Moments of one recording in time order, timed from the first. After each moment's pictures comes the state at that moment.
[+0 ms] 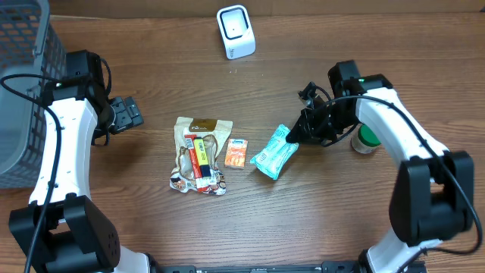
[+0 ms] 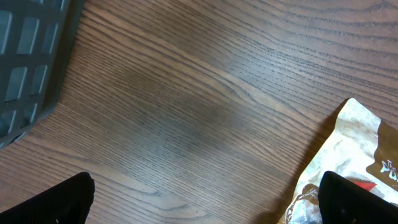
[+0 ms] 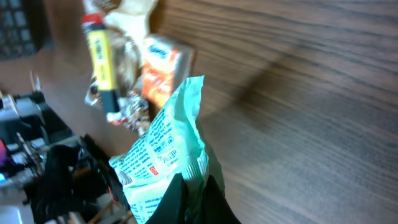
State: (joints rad) left arm 0.19 1.69 1.42 -1.09 -0.11 -0.28; right arm 0.17 1.81 1.34 -1.07 -0.71 0.00
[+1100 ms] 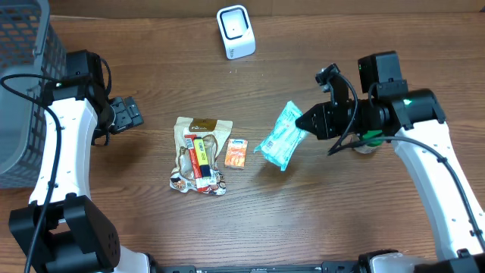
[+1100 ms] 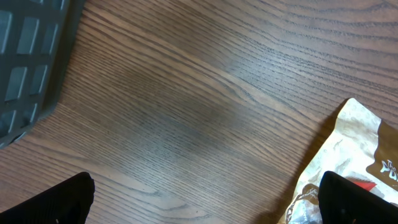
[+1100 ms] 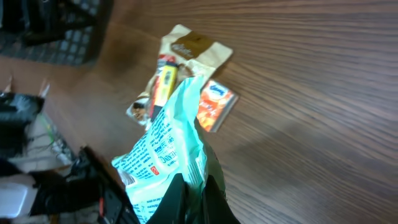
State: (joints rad) left arm 0.19 1.69 1.42 -1.09 -0.11 -0.28; right arm 0.17 1.47 1.38 -1.06 -0.66 -0.03
